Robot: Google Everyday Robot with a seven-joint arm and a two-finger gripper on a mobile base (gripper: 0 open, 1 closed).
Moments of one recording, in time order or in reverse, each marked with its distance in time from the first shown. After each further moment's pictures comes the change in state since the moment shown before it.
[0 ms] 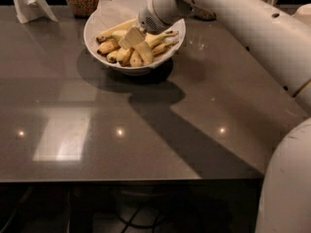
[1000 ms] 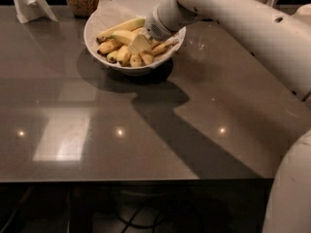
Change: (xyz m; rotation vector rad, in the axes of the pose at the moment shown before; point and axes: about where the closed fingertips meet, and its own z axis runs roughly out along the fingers) arm 0.033 -0.006 -0.004 0.050 0.079 0.043
